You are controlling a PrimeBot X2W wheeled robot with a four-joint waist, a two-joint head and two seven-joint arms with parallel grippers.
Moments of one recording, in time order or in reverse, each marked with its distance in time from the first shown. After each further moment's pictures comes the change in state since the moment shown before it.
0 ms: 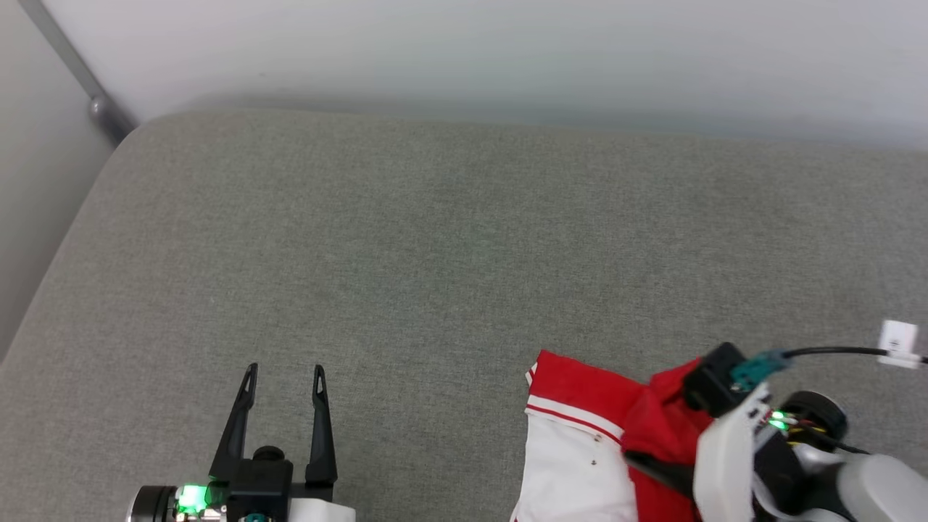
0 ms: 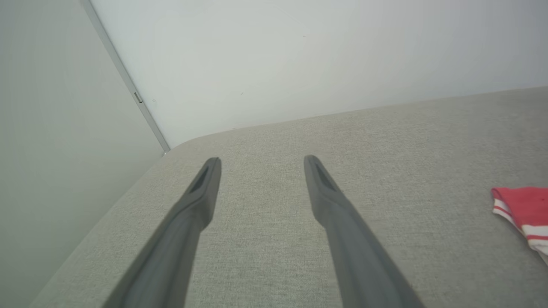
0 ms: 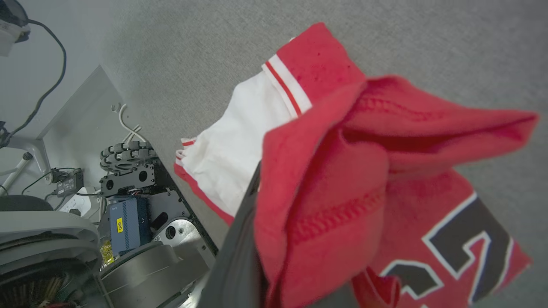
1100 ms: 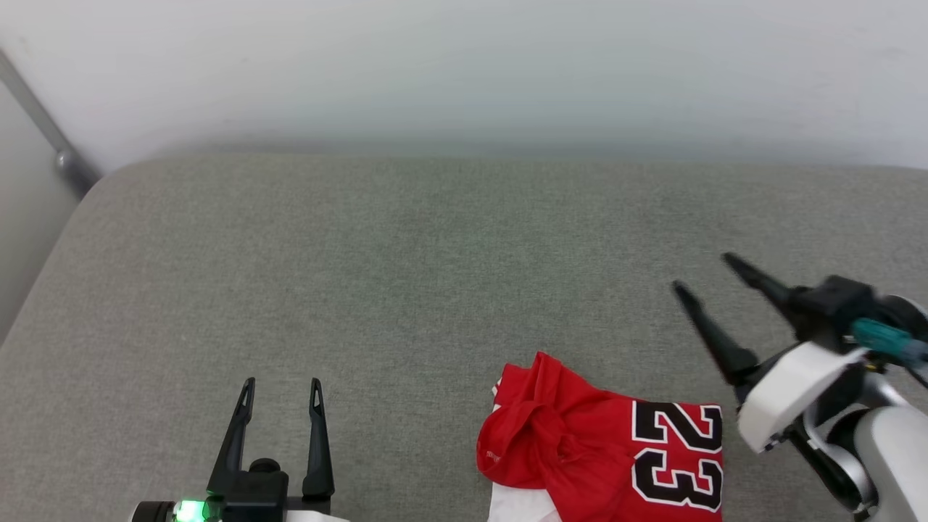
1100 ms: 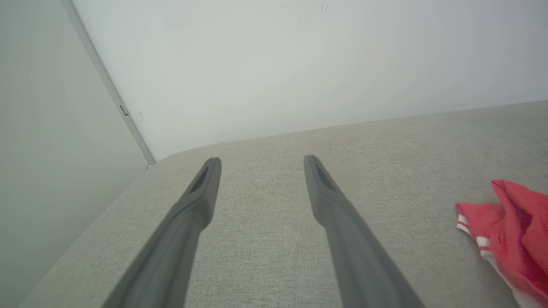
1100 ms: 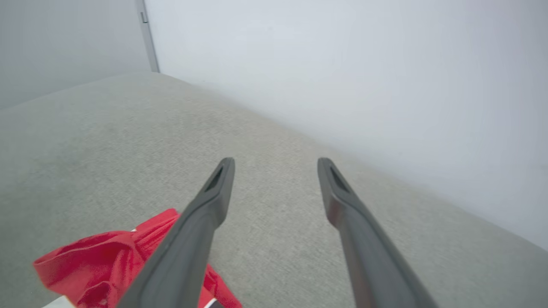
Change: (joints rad) left arm 0.023 -0.013 0.020 0.002 -0.004 -0.009 -0.001; right arm -0.094 0.138 -0.156 0.240 -0.400 0.000 -0.653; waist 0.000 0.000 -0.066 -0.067
